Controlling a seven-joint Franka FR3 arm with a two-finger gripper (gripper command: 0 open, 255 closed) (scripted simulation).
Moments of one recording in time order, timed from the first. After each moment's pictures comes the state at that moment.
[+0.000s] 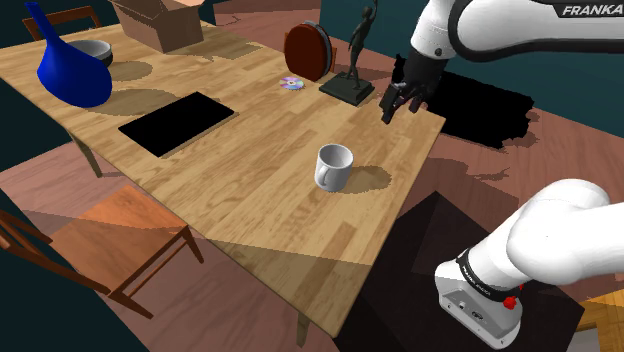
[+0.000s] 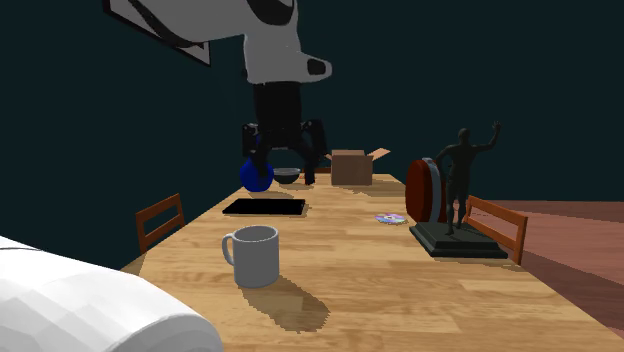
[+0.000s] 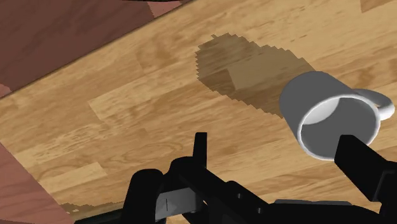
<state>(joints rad) 0.03 -0.66 0.07 -2.49 -0.02 1.91 0.17</state>
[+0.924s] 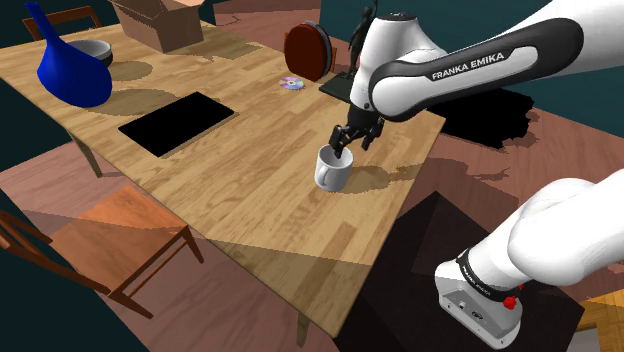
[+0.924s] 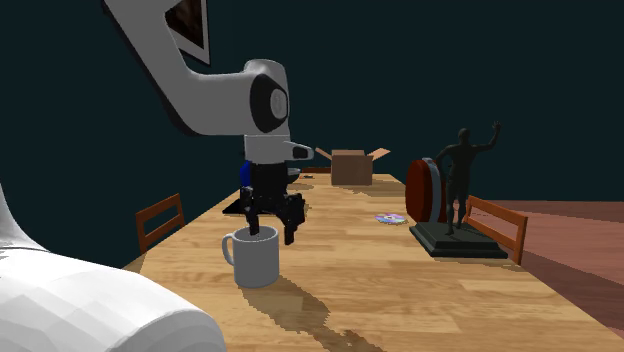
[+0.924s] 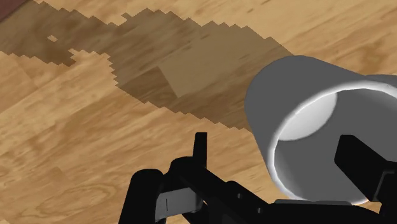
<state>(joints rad) 0.06 -0.28 0.16 -2.53 0.06 2.27 0.34</state>
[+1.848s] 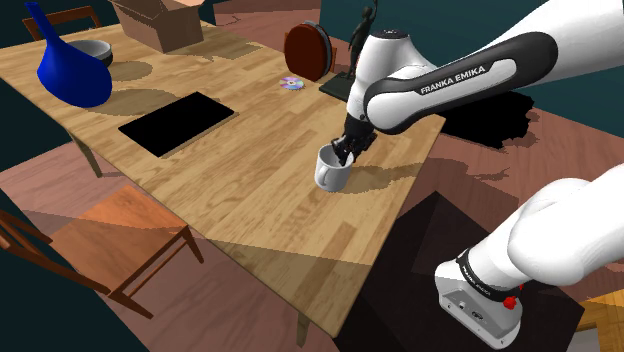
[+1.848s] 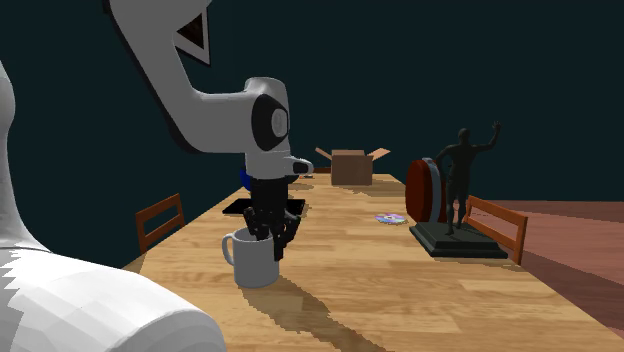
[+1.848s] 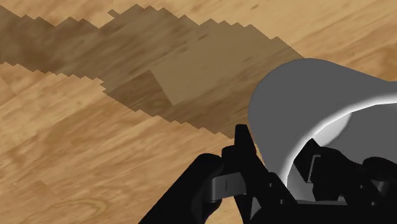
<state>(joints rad) 0.06 -0.23 0.17 -2.56 0.05 2.36 0.35</state>
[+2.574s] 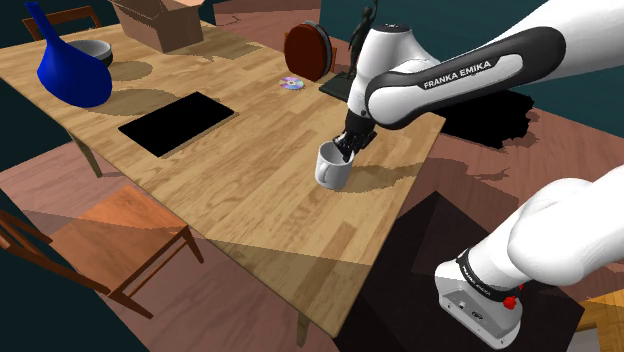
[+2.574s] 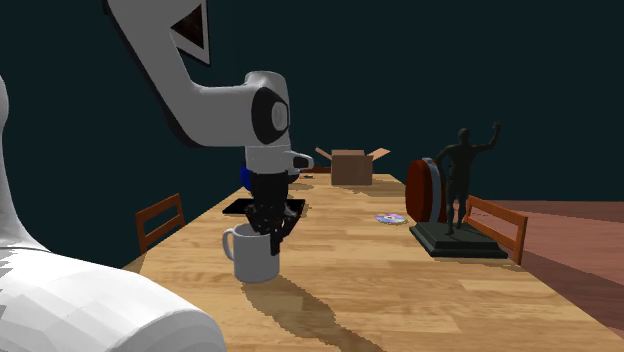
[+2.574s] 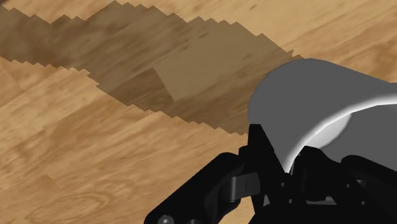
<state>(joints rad) 0.06 -0.25 0.17 -2.54 0.05 2.33 0.35</state>
